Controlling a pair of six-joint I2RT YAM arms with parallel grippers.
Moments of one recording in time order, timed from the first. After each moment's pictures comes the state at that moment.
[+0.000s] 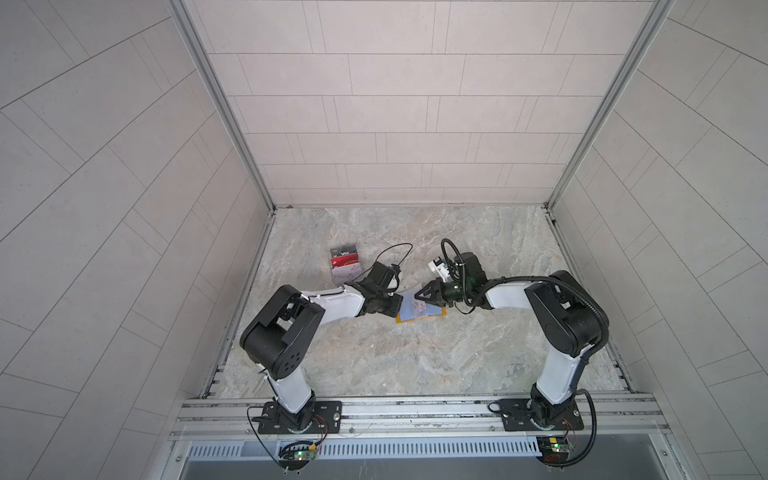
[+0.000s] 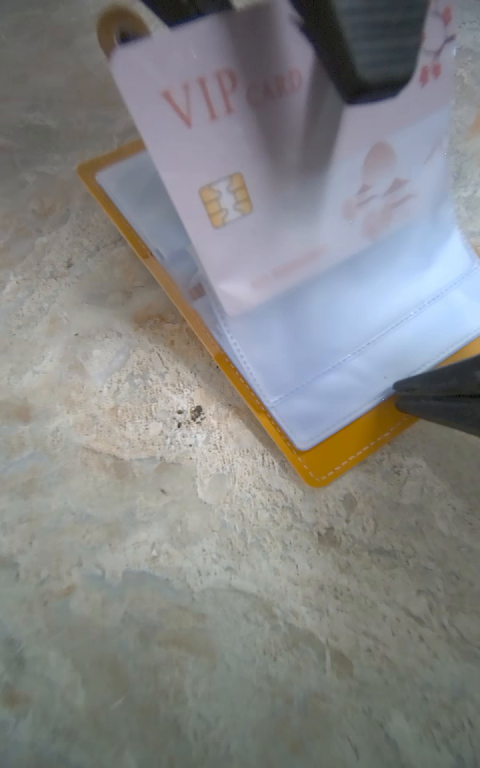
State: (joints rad) left arm -0.60 1.71 0.85 -0.16 0.16 -0.23; right arm 0.41 1.83 0.84 0.26 -0.85 0.76
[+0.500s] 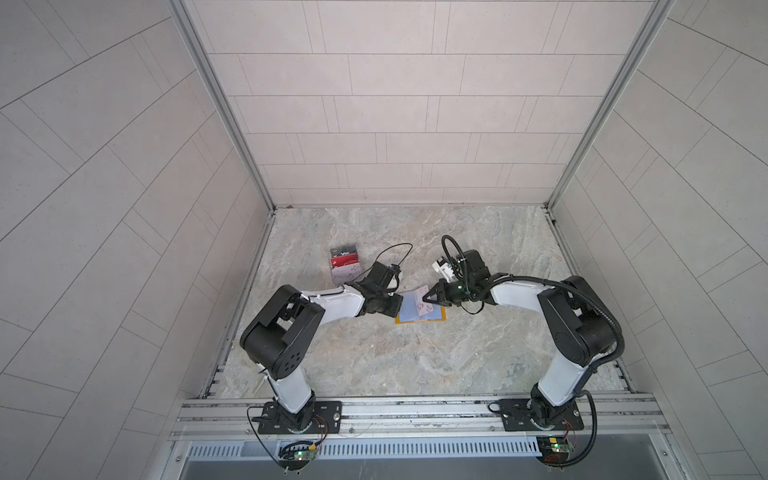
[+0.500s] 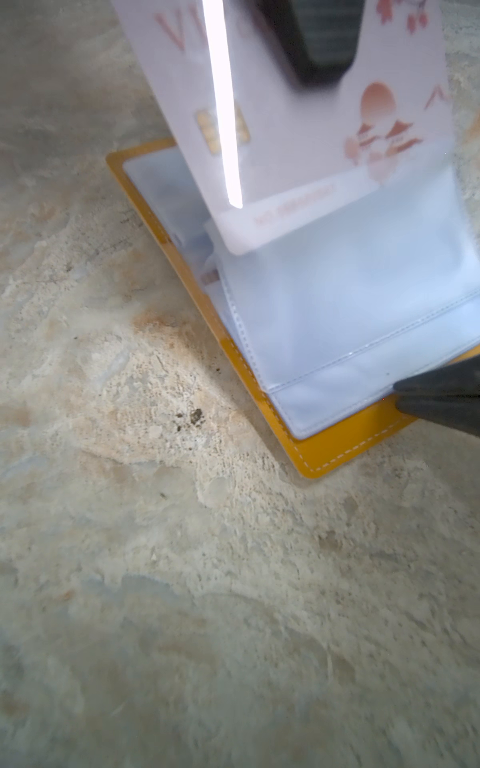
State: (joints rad) left arm -0.60 1.71 0.85 -0.16 0.19 -0.23; right arm 0.40 1.73 0.90 -0.08 -0.74 0.54
